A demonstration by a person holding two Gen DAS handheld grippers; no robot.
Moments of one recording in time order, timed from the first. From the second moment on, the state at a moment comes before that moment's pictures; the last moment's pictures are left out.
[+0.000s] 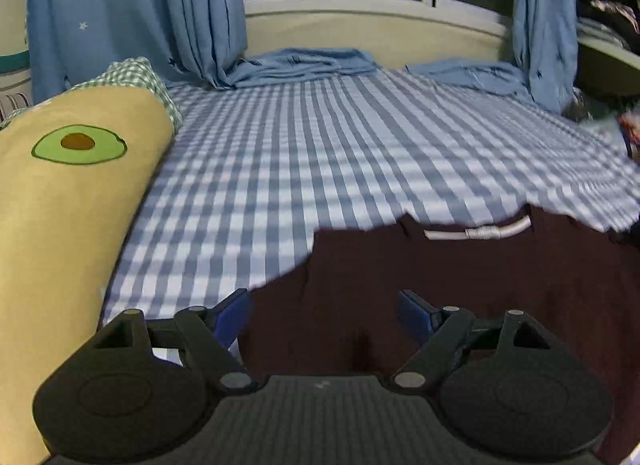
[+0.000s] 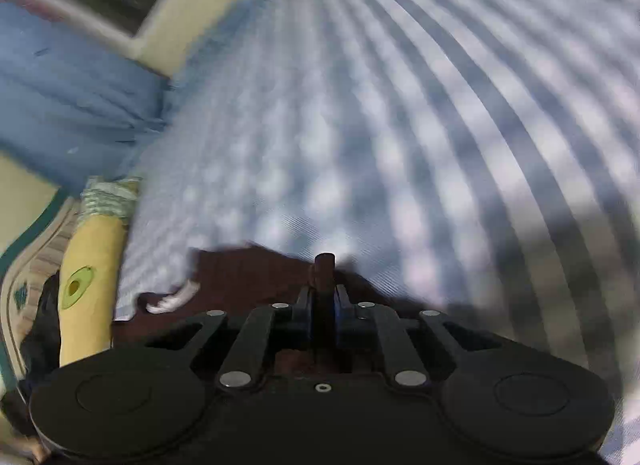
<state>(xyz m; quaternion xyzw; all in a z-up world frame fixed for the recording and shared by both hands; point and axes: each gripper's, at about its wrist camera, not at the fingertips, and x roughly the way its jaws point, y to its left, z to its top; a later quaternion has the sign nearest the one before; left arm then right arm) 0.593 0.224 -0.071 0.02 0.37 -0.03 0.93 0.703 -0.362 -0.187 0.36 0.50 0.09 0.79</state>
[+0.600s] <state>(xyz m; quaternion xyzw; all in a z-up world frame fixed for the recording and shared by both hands) 0.647 0.175 -0.102 -0.05 0.37 -0.16 0.91 0.688 -0.237 -0.132 0.18 0.43 0.22 0.86</state>
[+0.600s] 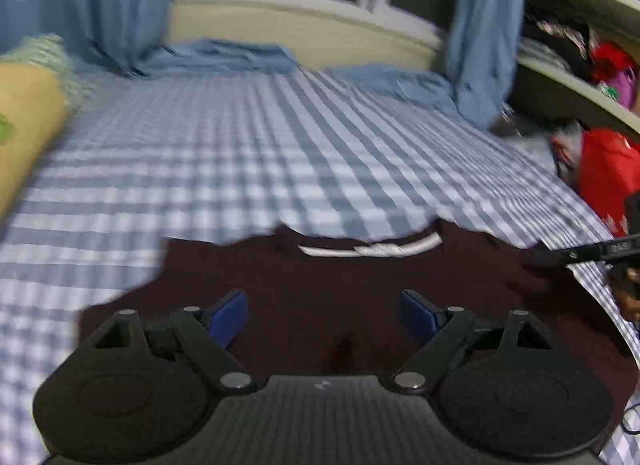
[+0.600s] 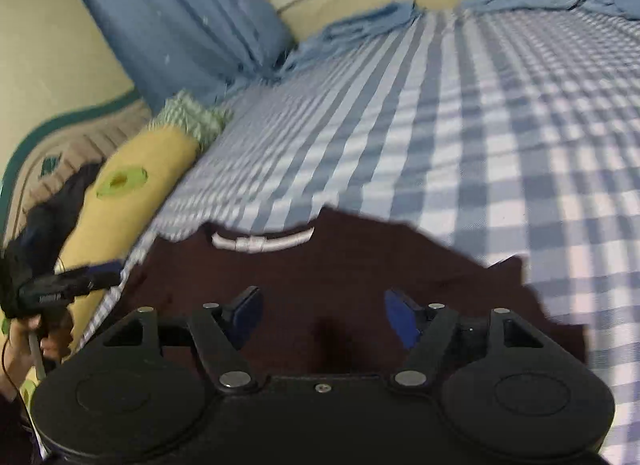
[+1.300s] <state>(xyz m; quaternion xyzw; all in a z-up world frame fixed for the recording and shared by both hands) 0.482 0.265 -0.108 -0.03 0.39 -0.05 0.92 0.482 -0.301 -0.108 0.12 0.39 0.15 0.90</state>
